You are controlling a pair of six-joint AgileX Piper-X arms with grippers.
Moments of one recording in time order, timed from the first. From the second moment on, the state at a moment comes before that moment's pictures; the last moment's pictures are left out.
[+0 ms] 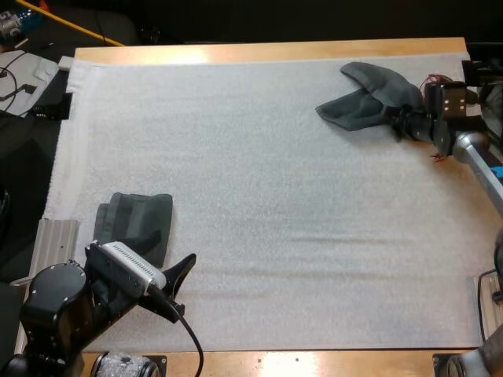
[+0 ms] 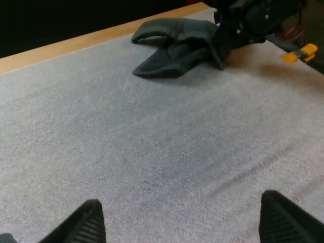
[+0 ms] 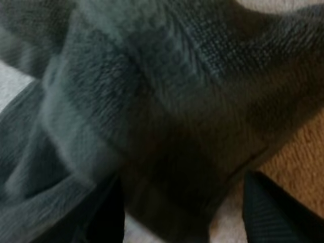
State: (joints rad) left arm -0.22 0.40 -0.82 1.01 0.41 -1.70; right arm 0.07 1.86 -1.23 0.37 -0.04 -1.45
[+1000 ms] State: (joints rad) left arm -0.22 0.40 -0.82 1.01 0.42 -1.70; right arm 0.09 1.83 -1.25 0.37 -0.08 -1.53
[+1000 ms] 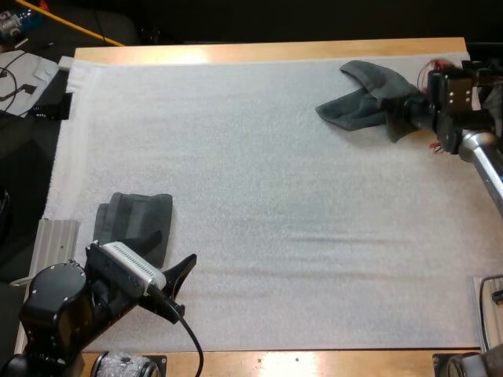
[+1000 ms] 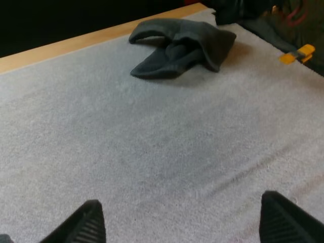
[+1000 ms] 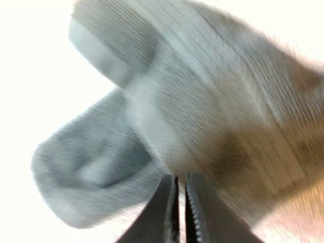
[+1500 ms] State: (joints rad) left arm -0.22 0.40 -0.82 1.01 0.42 -1.70; right arm 0.11 1.74 -1.26 0.40 -0.06 -1.58
